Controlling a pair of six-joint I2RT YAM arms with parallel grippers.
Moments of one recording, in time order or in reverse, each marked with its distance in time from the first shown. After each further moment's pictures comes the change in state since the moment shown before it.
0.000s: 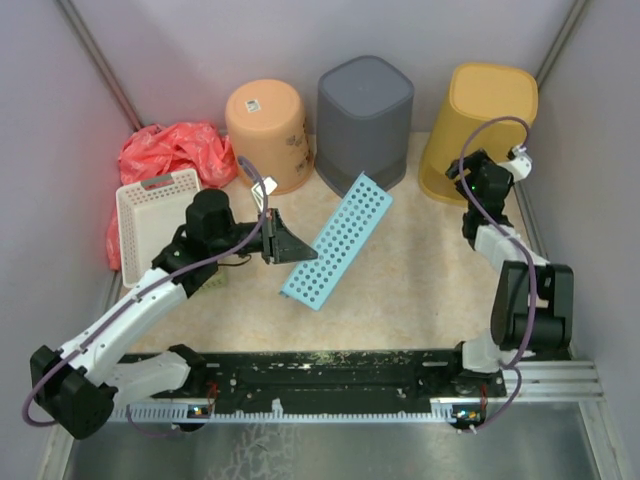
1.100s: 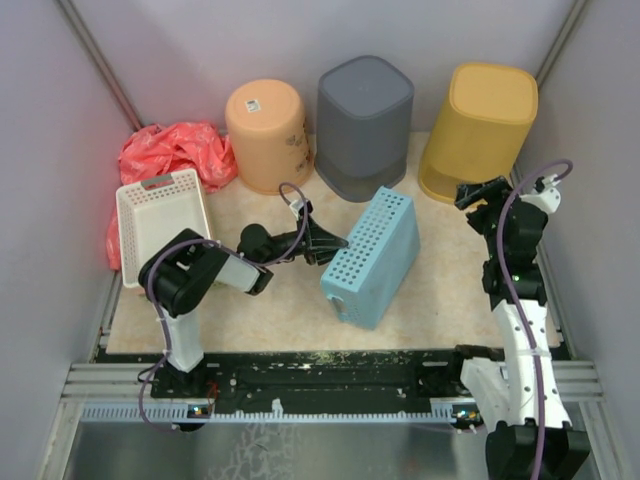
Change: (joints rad) left arm -0.032 0.849 -0.249 1.622 0.022 -1.138; right arm 0.000 -0.755 -0.120 -0.609 -0.124 0.084
